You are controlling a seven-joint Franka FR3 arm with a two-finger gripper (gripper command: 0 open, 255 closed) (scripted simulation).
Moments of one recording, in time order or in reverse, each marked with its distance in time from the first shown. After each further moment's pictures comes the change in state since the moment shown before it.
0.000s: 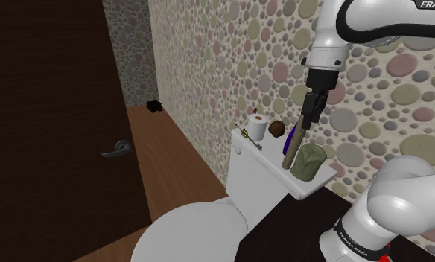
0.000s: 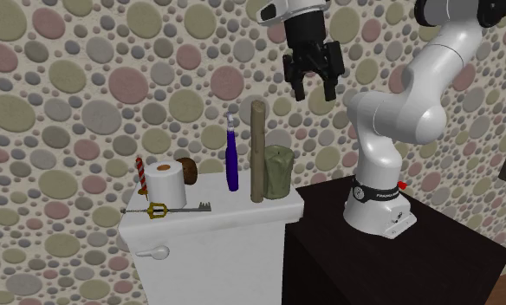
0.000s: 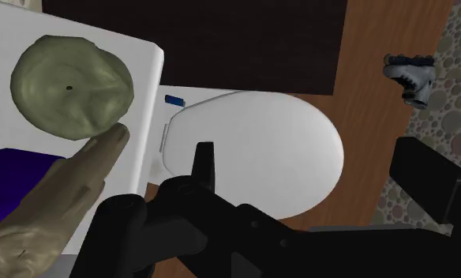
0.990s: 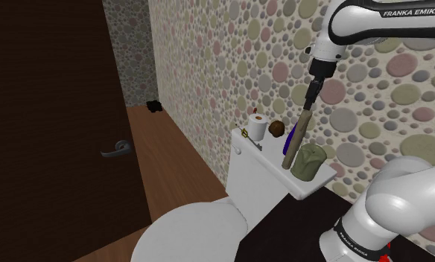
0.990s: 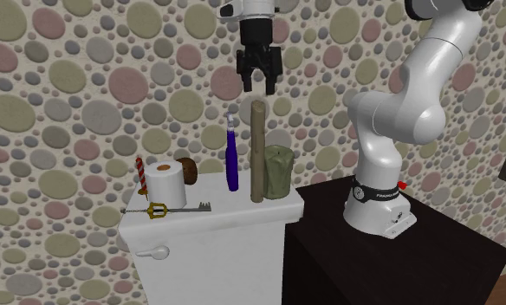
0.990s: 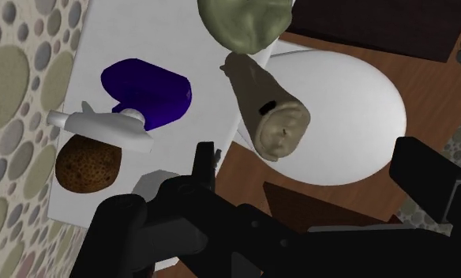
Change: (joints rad) arm -0.041 0.159 -0.199 0.101 -0.229 0.212 -0.319
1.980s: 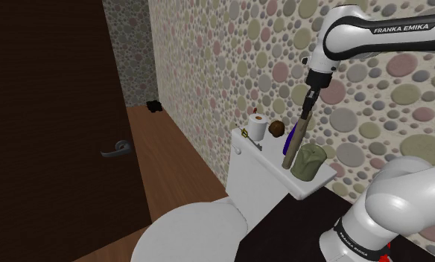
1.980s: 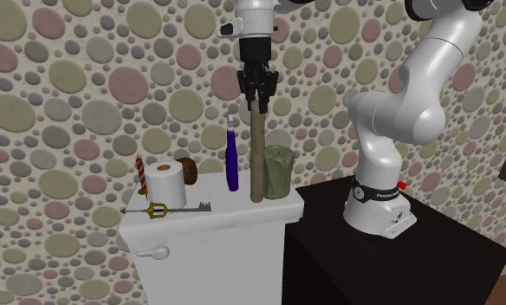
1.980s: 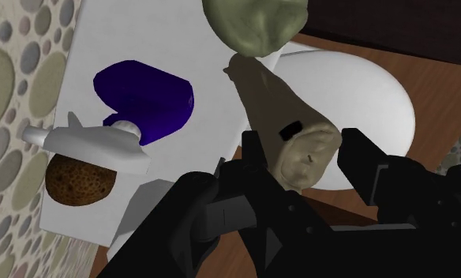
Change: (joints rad) arm -0.006 -0.001 -0.017 -0.093 -0.015 0.098 -0.008
